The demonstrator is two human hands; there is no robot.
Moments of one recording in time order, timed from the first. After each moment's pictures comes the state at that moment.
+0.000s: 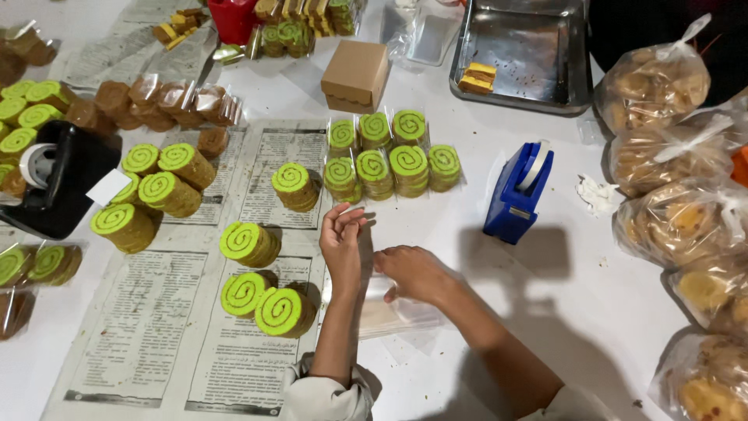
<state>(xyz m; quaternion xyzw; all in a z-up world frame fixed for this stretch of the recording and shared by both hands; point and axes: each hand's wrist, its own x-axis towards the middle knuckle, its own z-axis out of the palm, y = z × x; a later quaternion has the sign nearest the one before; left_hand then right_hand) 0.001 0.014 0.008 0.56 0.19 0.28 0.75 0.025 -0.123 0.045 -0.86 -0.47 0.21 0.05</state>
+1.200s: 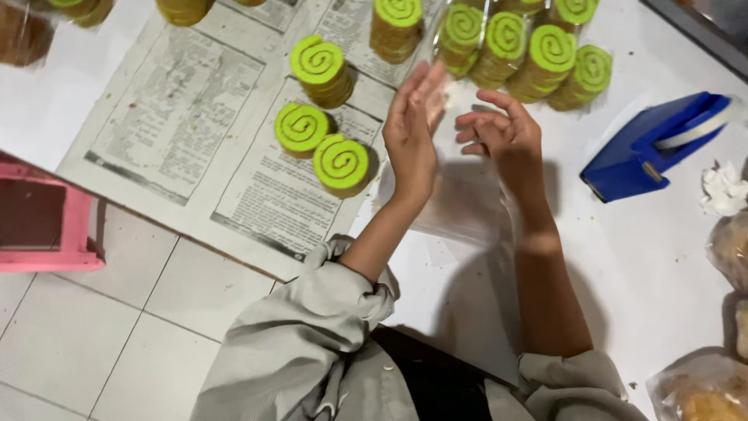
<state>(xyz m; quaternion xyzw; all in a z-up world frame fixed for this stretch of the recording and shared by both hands) -0.038 0.003 0.026 0.38 0.16 0.40 0.82 0.021 -0.098 0.065 -0.72 -0.17 0.21 0.64</state>
